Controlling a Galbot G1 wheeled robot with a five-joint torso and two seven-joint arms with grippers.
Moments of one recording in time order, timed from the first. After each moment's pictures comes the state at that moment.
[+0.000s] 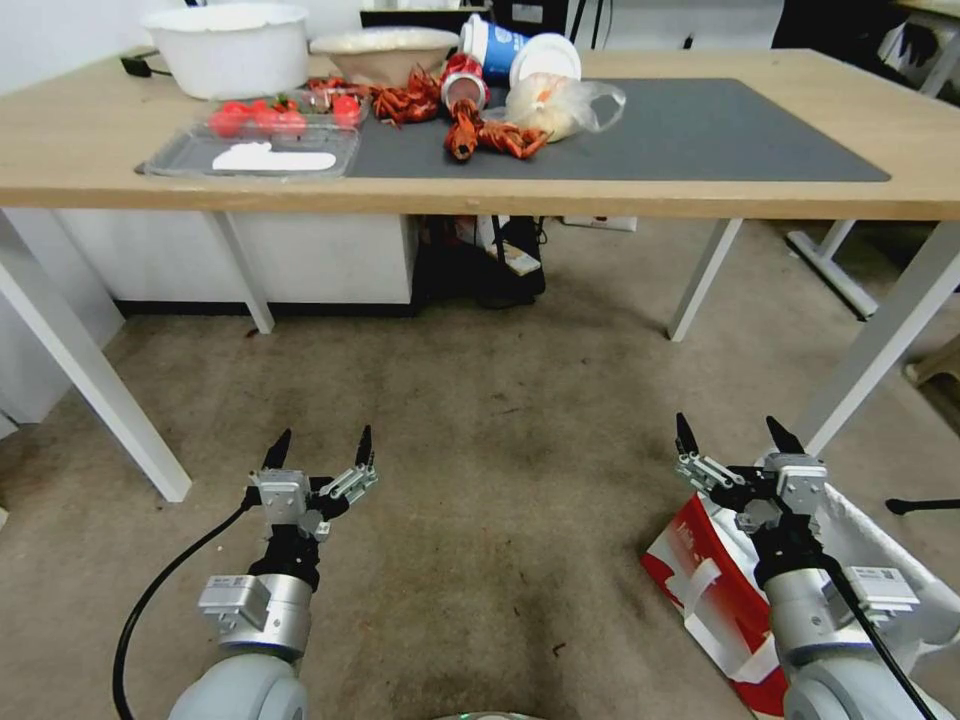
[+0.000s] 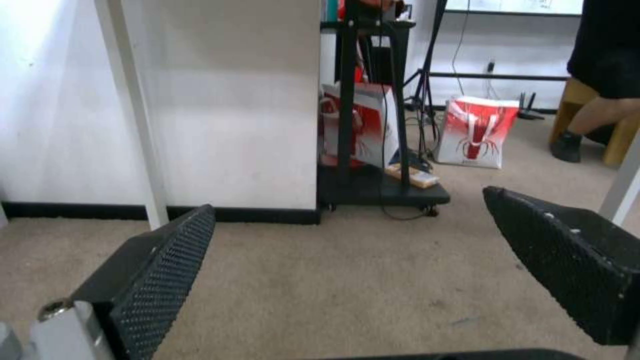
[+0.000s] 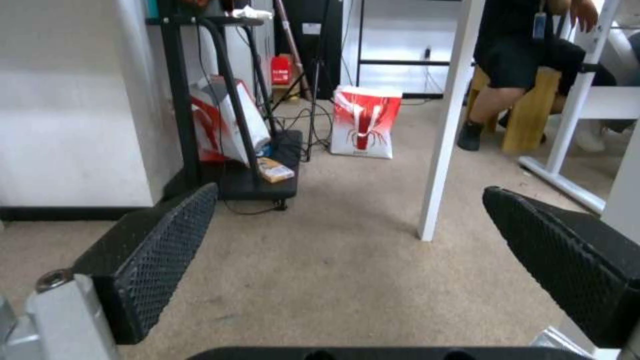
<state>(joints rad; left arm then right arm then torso) 1.73 -1.51 -0.52 -2.26 -0.15 0.00 -0.01 -1.75 1.46 0.70 2.38 0.18 -0.13 -0.01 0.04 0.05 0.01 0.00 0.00</state>
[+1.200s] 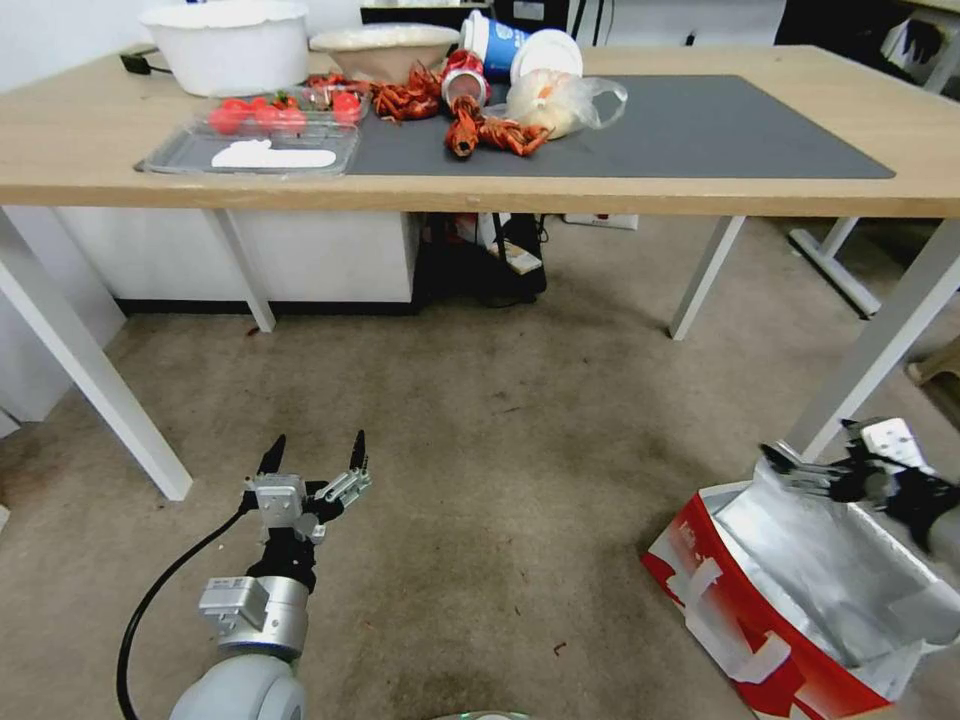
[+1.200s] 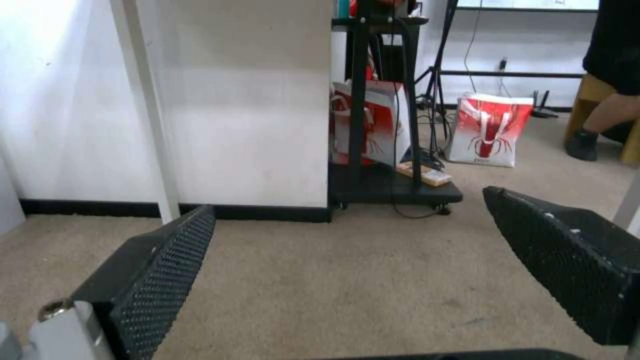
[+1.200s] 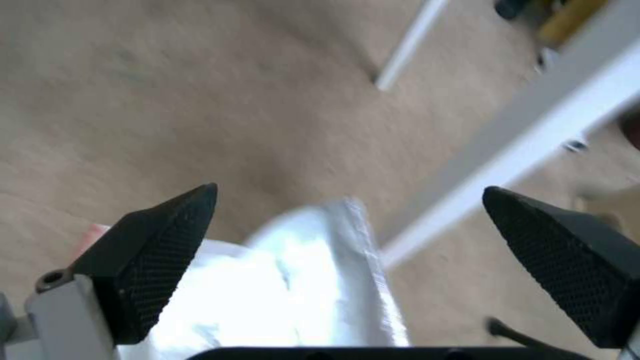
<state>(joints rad) 1.72 -1.50 -0.54 -2.21 -0.15 -0.02 -0.02 -1.73 0.78 1.15 2.11 0.46 -0.66 -0.31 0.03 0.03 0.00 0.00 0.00</state>
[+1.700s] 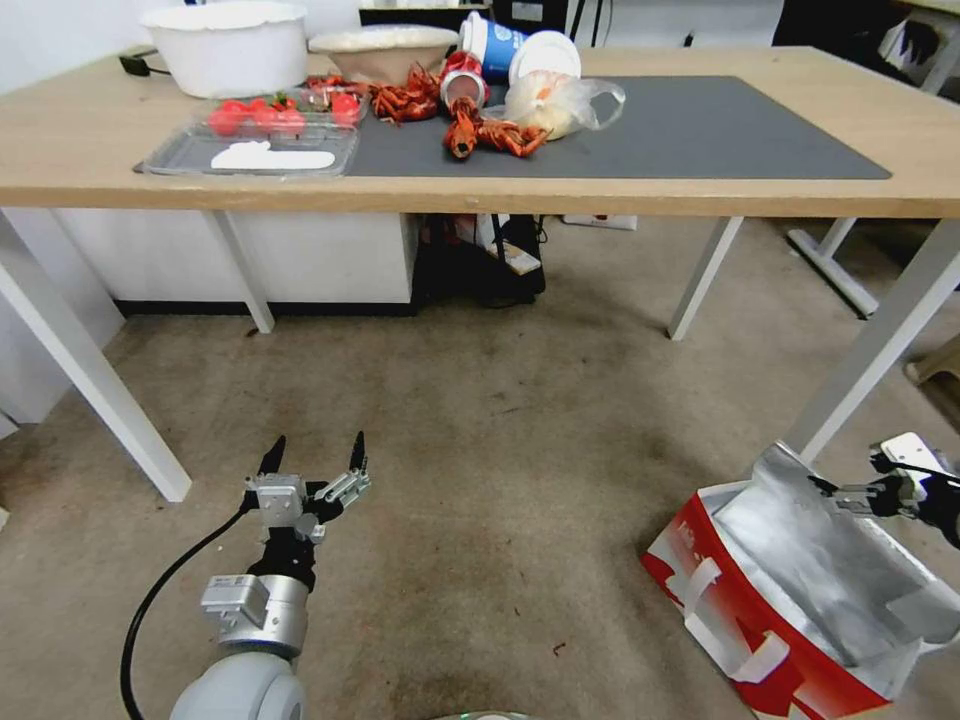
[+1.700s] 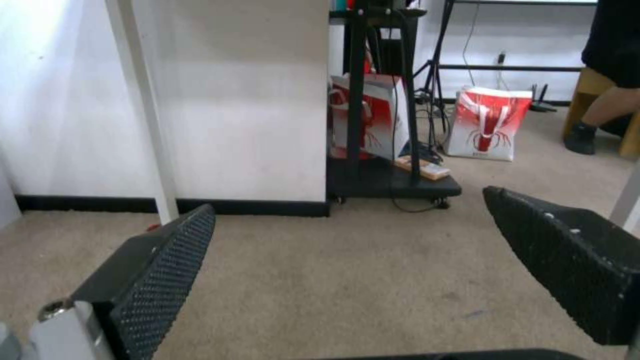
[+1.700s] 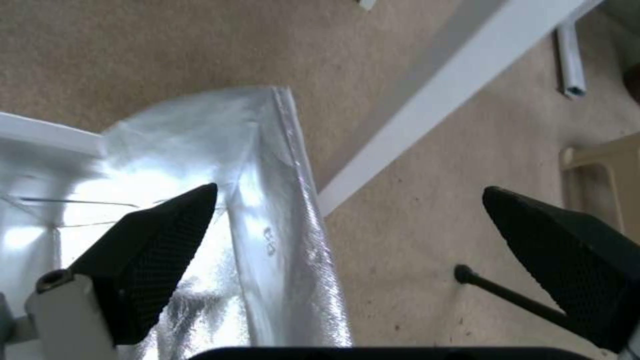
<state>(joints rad) 1.71 -1.50 -0.53 -2.20 -0.16 -0.01 -0.02 -1.67 0.70 1.07 1.86 0.37 -0.59 -0.39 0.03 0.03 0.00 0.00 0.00</state>
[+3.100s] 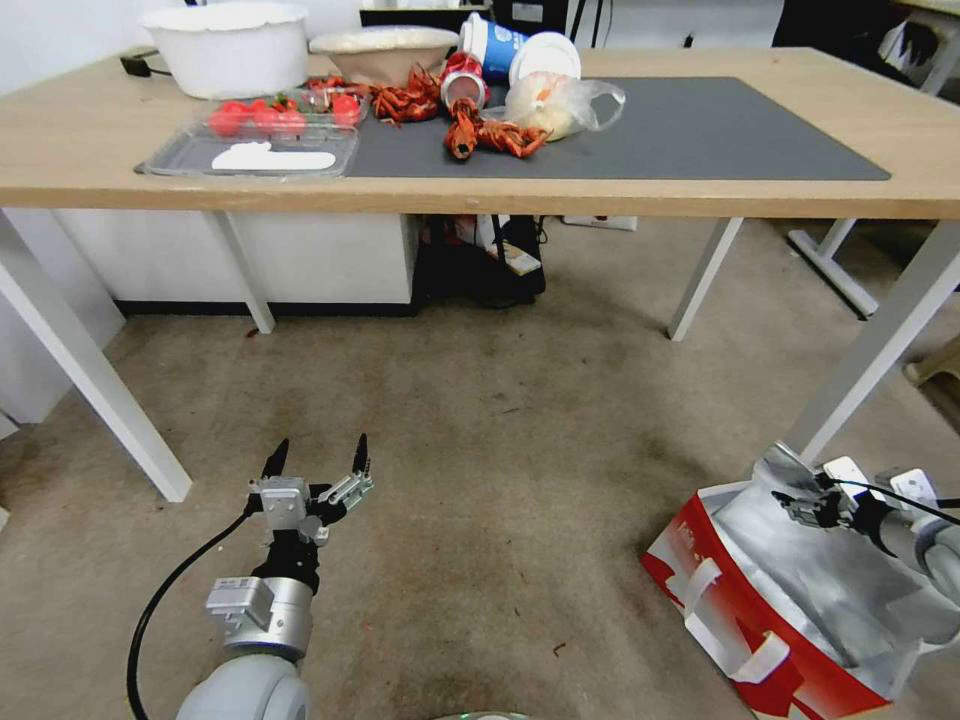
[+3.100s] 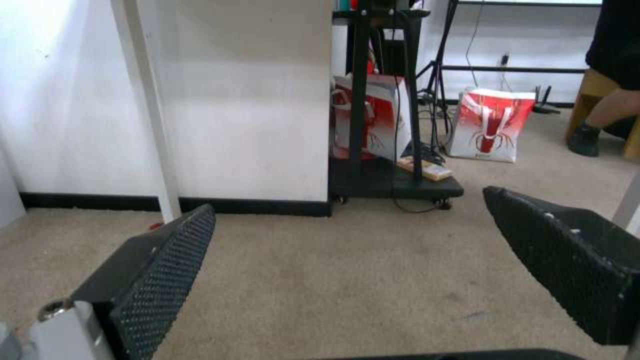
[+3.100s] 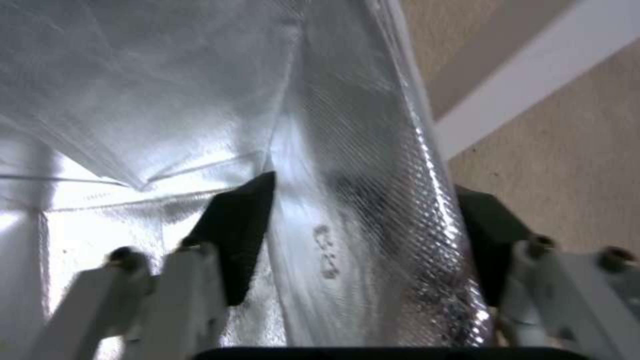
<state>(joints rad) 1.72 -1.51 -0.53 -2.20 -0.15 -0.02 -0.02 -1.42 0.69 0.71 1.57 0.36 -0.49 -0.36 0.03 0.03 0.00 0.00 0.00</state>
